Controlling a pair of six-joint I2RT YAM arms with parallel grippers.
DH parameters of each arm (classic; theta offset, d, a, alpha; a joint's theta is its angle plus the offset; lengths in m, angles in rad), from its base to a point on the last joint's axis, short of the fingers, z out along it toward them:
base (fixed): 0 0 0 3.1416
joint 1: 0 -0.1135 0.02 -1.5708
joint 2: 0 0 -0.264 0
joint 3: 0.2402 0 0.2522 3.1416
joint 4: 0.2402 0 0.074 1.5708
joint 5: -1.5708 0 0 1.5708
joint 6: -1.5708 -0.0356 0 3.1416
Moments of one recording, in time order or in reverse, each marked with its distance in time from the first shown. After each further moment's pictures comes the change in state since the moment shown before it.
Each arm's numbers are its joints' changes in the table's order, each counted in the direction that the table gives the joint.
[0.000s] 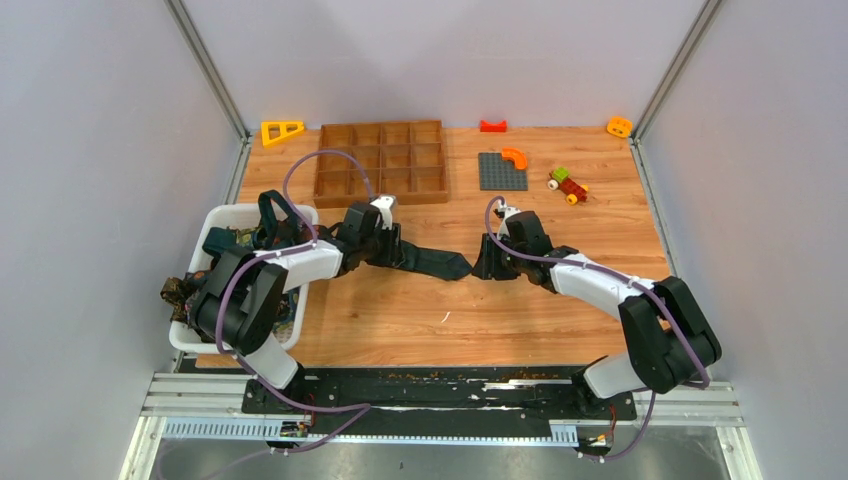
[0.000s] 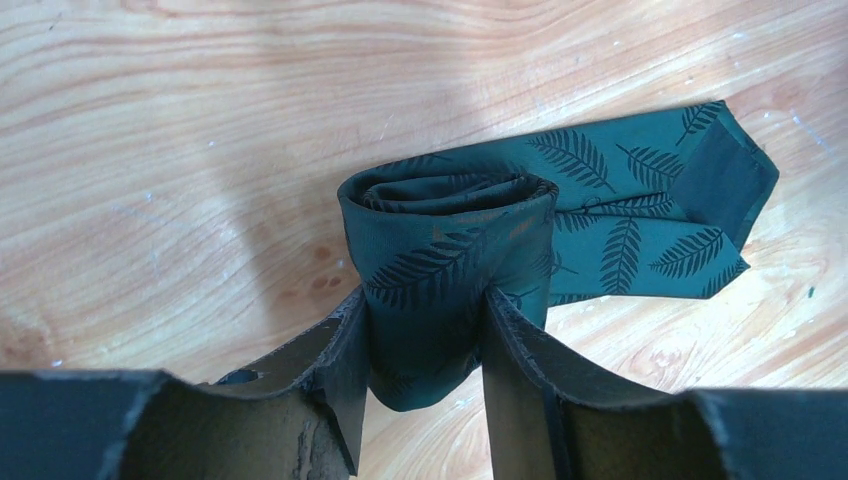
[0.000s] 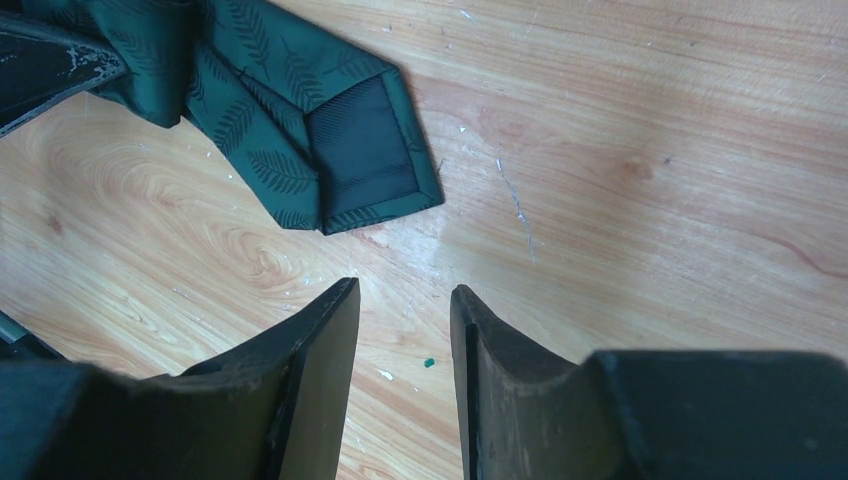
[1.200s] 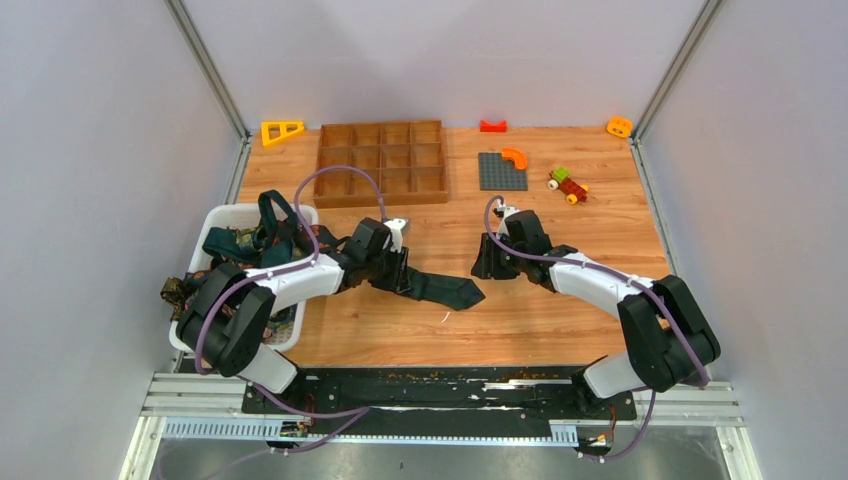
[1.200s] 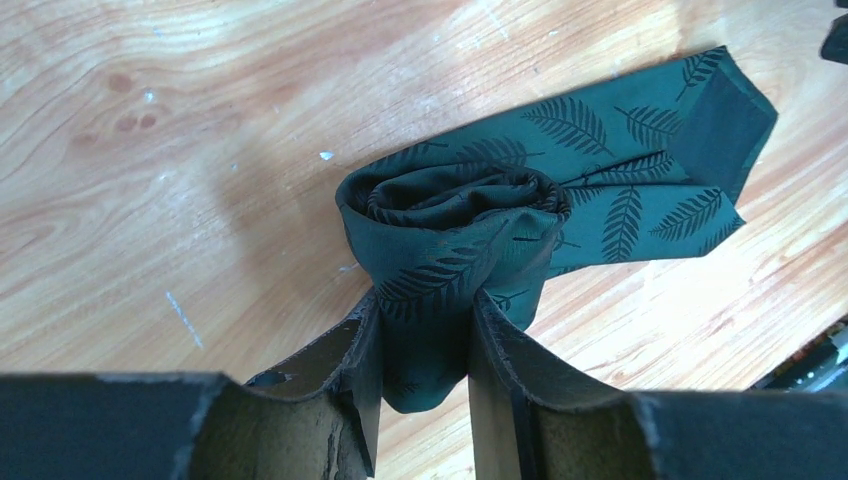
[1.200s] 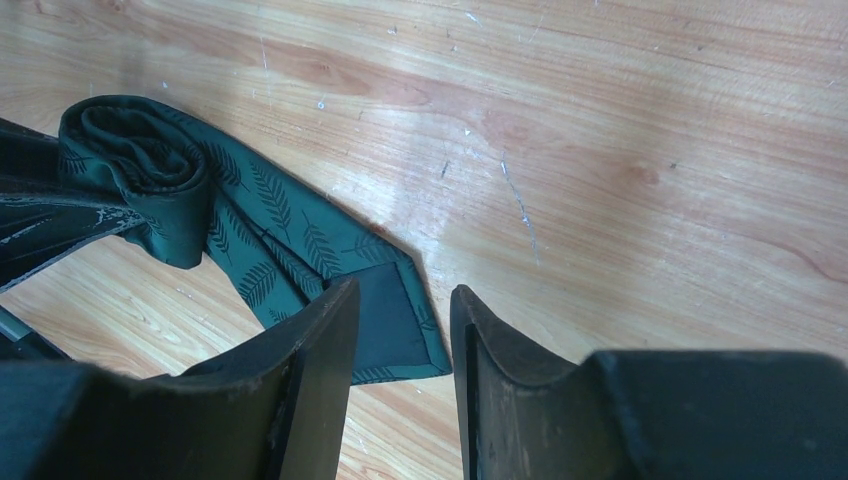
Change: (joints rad) left arm 0.122 0.109 -0.071 0.126 -0.071 0.043; right arm 0.000 -0.009 0.008 0.000 0.008 0.000
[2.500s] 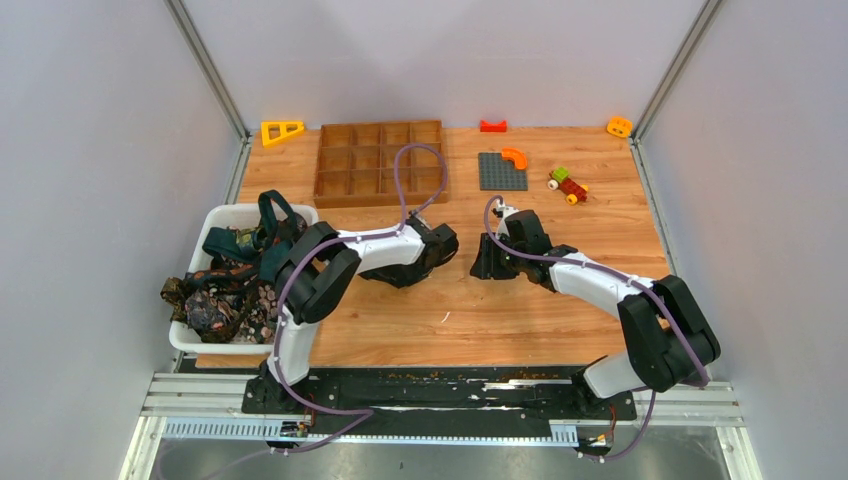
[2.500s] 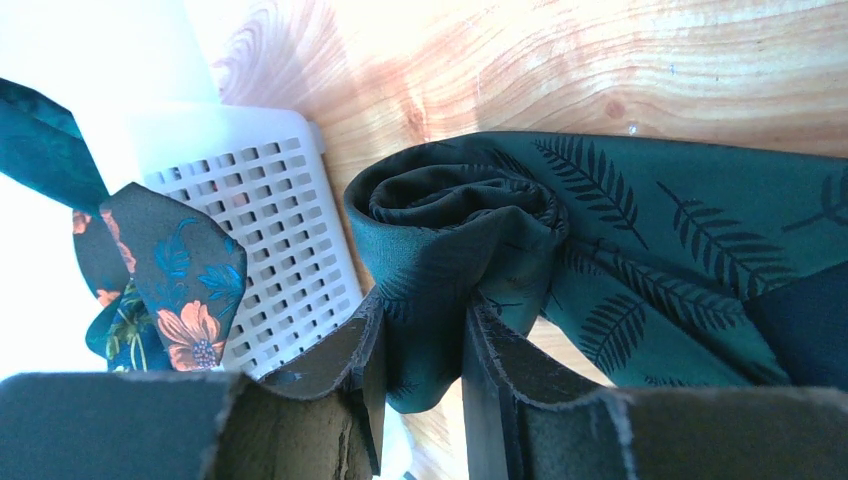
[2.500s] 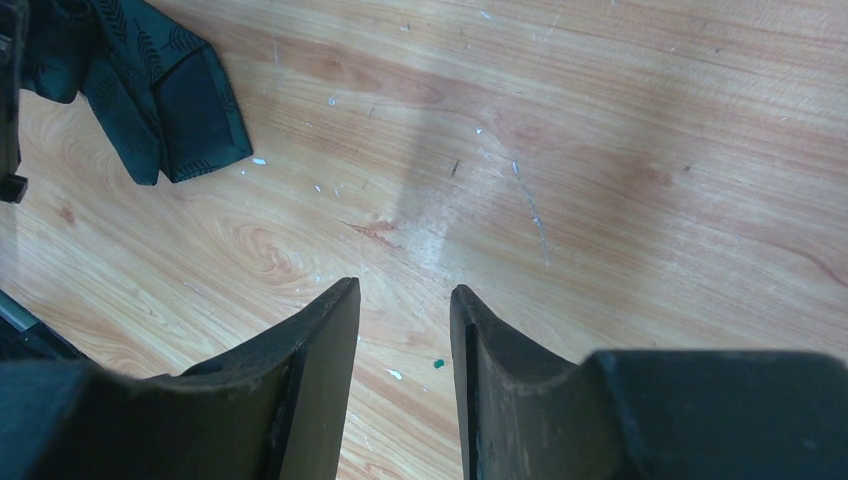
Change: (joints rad) left arm 0.233 -0.502 0.621 0.869 1.102 0.061; right arm 0.000 0.000 0.002 0.000 0.018 0.005
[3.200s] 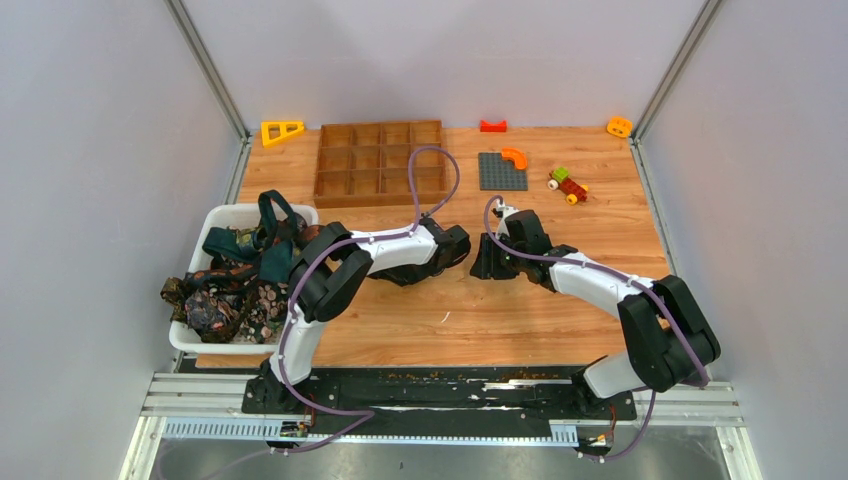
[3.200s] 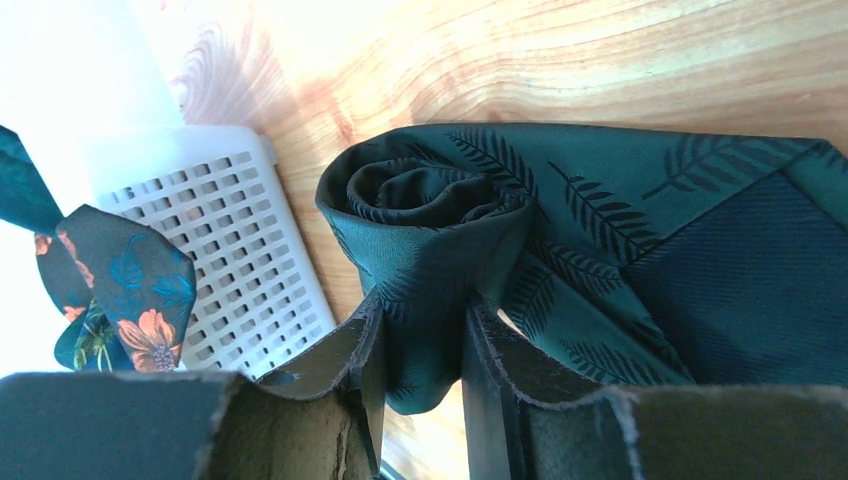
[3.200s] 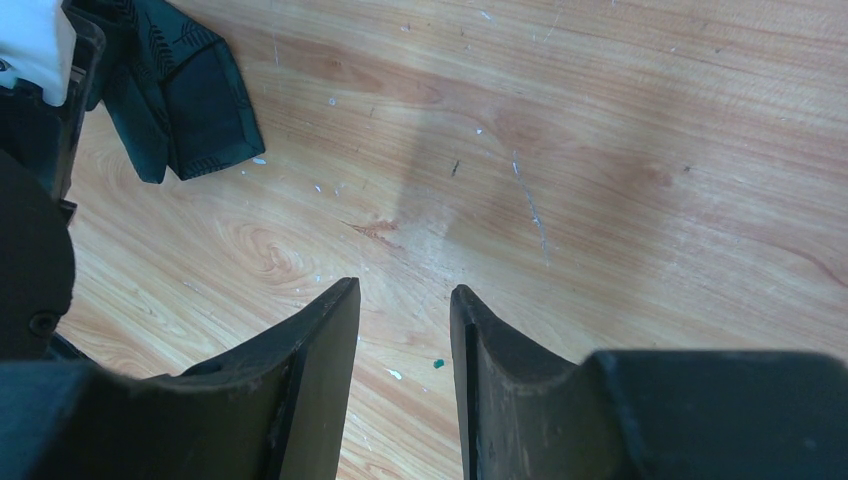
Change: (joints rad) left arm 0.055 -0.093 0.114 0.060 -0.053 0.027; right arm 0.000 0.000 0.000 0.000 0.001 0.002
